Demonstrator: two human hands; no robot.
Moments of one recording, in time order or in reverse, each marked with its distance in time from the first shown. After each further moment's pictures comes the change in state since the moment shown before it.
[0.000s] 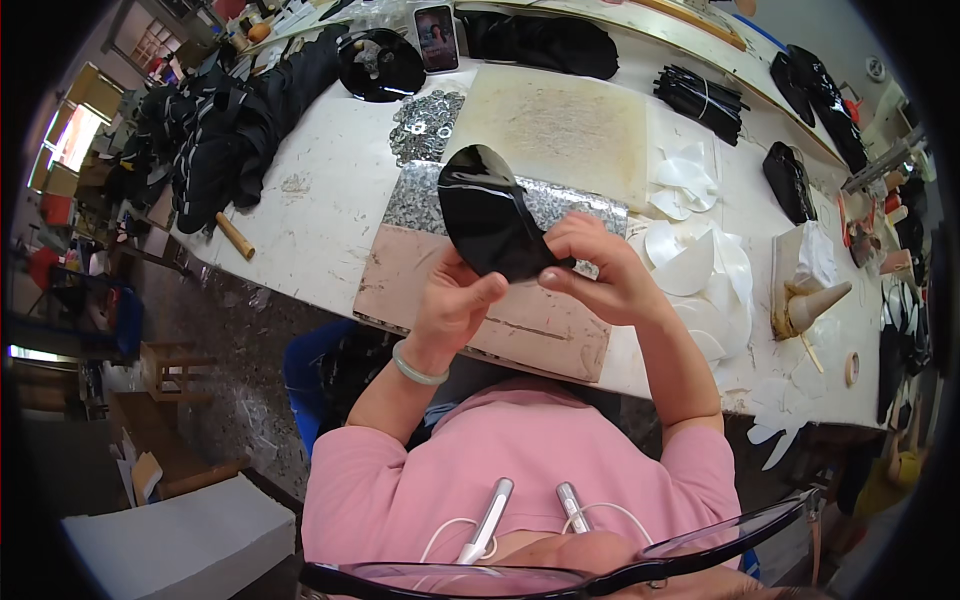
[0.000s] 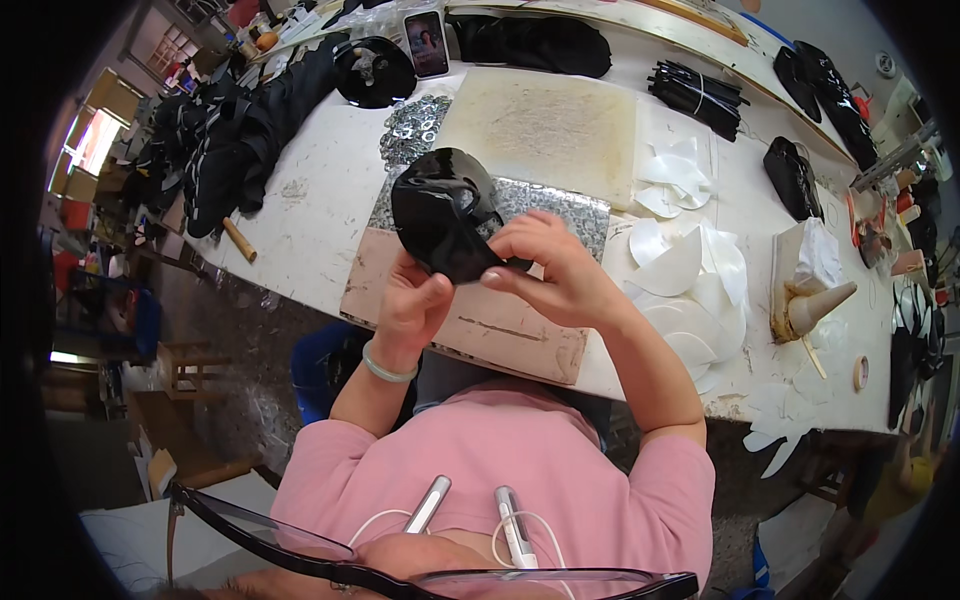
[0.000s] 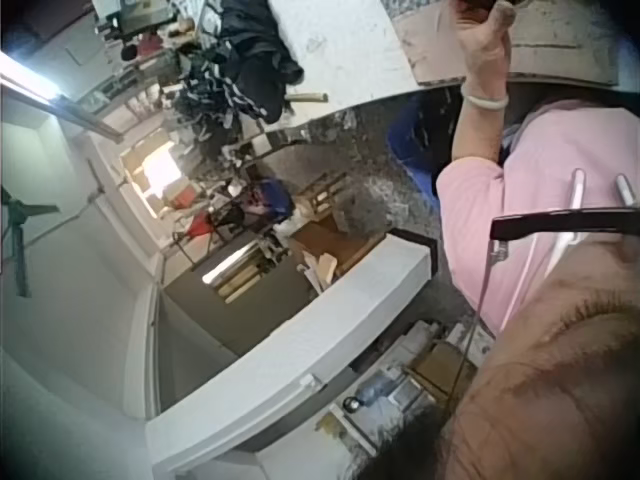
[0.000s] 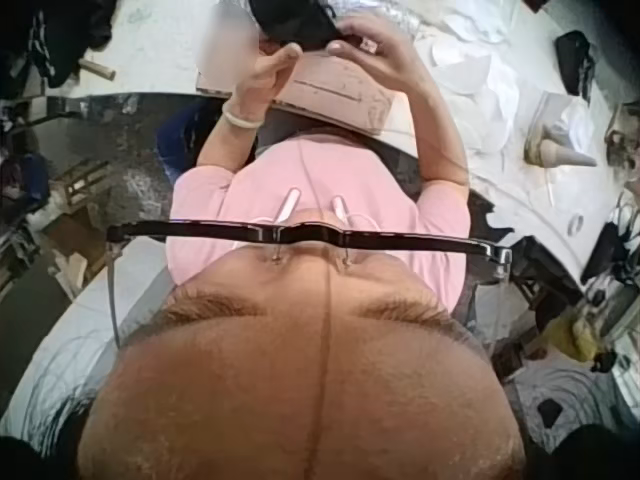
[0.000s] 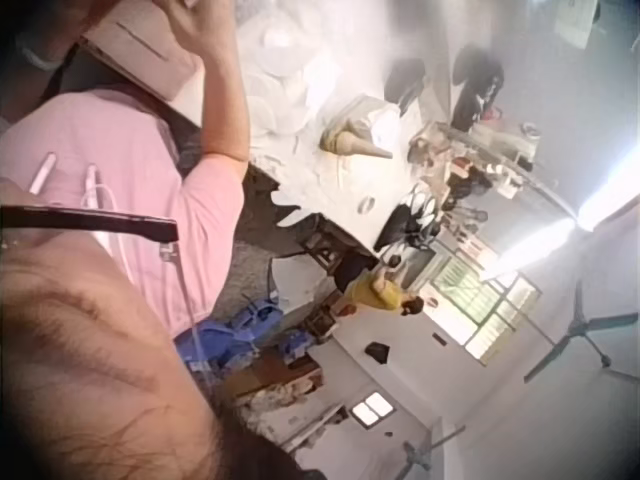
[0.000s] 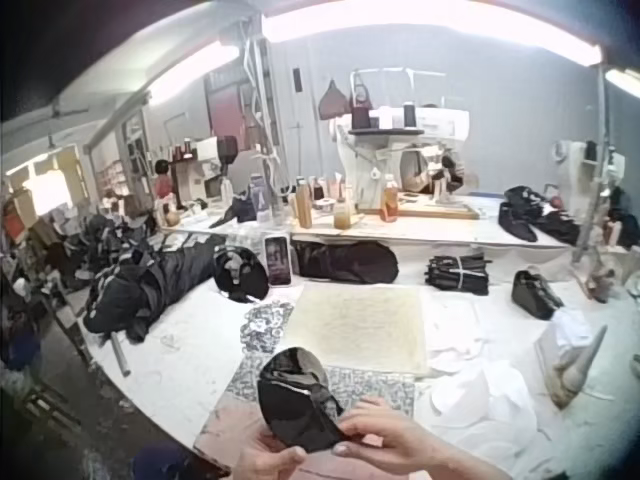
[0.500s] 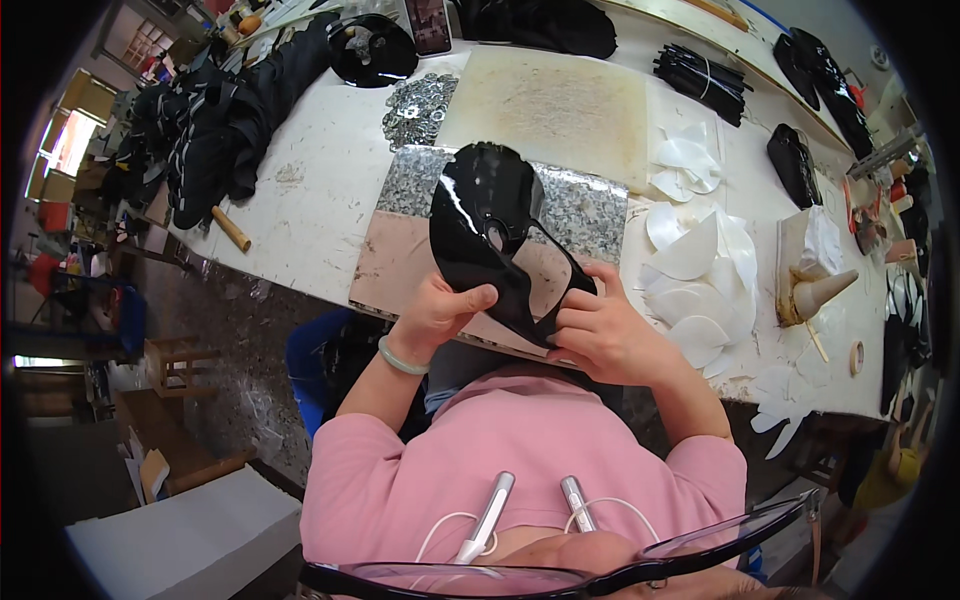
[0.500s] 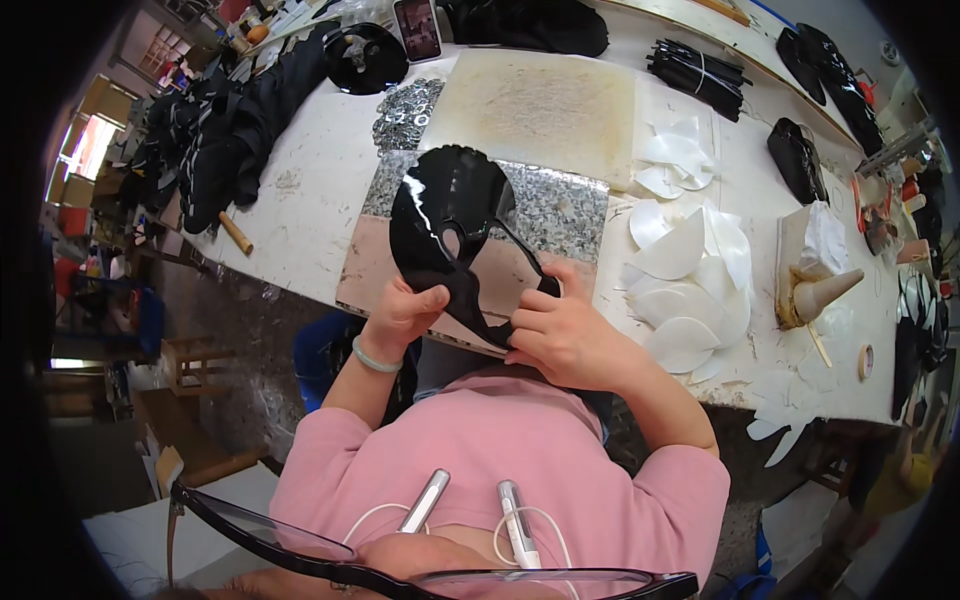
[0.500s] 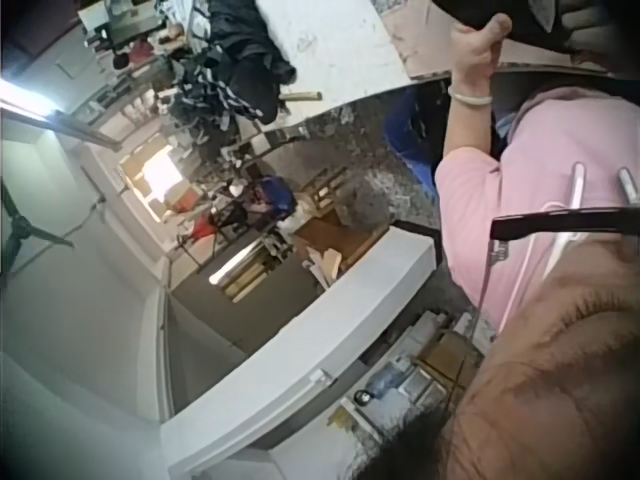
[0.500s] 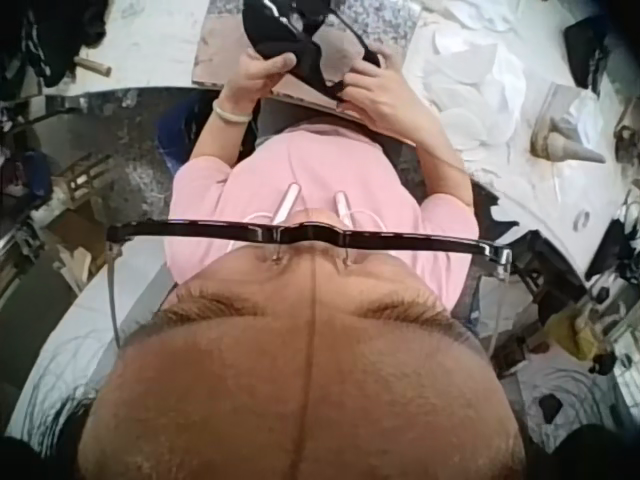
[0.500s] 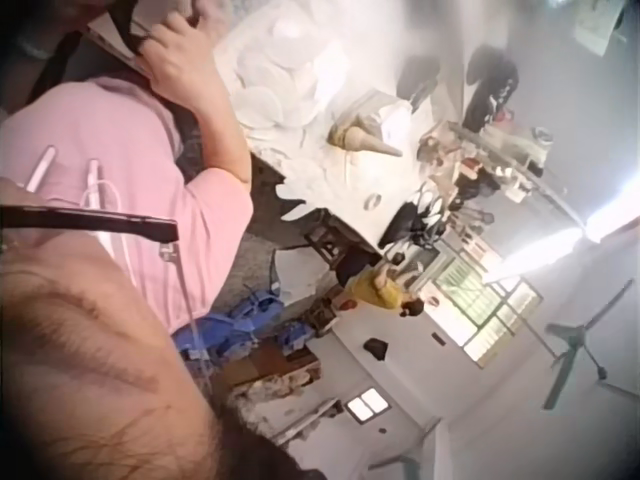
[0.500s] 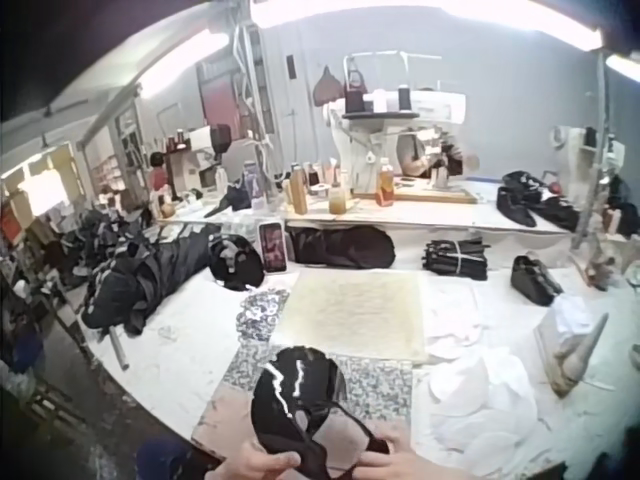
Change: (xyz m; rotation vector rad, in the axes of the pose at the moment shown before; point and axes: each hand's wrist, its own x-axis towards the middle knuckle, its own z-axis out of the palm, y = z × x) left_hand -0.022 0.008 -0.018 0.020 0.011 -0.280; right_hand -0.058 -0.023 0.011 -0.352 -0.325 -0.148
